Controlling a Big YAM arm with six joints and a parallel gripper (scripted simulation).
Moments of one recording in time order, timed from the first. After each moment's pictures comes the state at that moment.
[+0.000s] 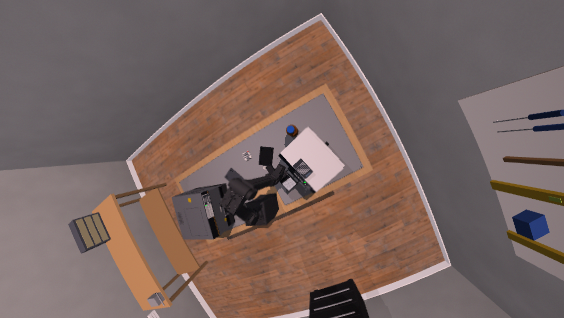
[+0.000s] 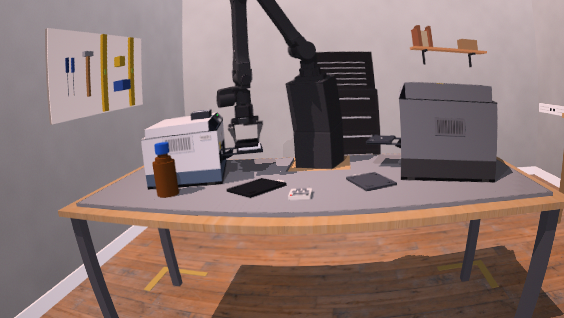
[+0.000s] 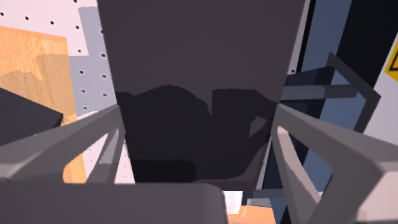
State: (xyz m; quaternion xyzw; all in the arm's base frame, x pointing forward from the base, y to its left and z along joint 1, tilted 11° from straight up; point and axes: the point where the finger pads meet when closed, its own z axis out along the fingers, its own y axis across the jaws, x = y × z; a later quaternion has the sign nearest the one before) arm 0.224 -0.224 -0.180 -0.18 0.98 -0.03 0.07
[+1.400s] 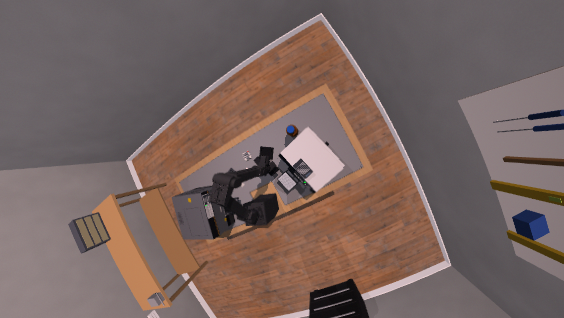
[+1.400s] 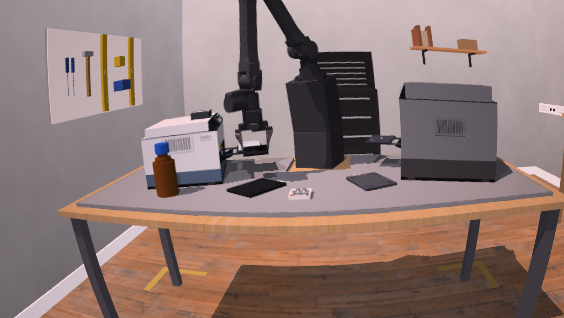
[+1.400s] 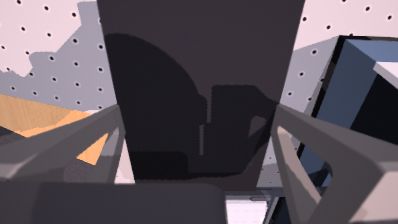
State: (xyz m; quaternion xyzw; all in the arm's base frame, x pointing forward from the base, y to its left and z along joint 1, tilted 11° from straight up) arm 0.307 -0.158 -0.179 -0.21 0.98 -0.03 0.07
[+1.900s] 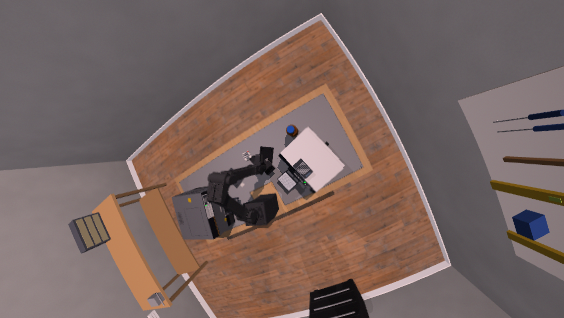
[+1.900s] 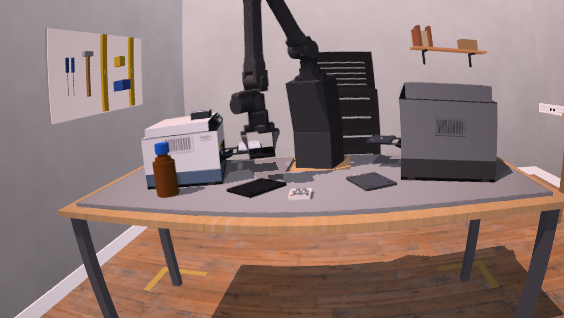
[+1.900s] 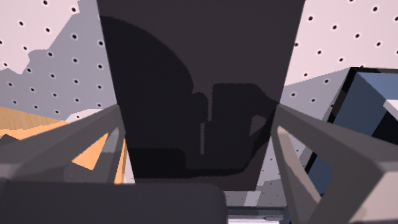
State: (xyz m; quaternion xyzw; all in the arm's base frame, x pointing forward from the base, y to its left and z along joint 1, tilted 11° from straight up) arm 0.325 -0.129 -0.181 -0.22 0.97 -0.02 0.07
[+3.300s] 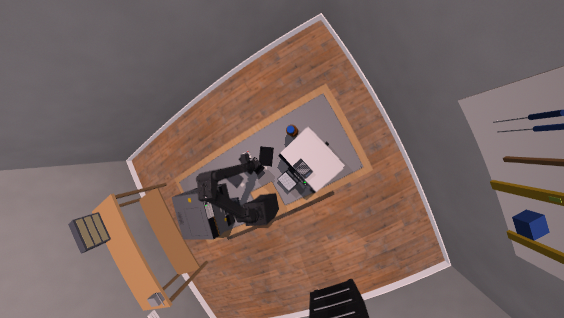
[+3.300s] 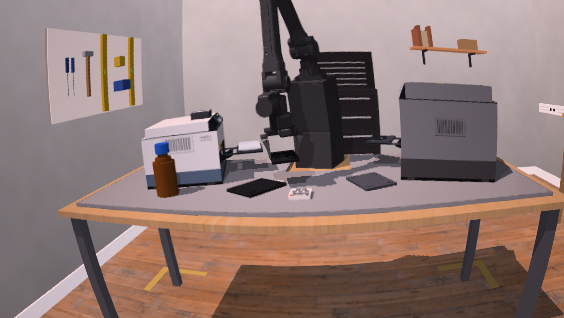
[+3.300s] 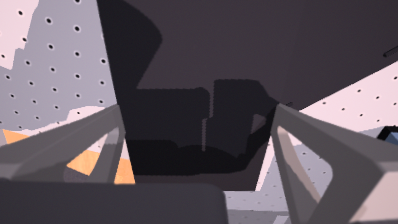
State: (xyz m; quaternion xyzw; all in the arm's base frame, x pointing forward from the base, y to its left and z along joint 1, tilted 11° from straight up) arm 0.356 -0.042 -0.187 -0.23 0.97 -0.02 0.06
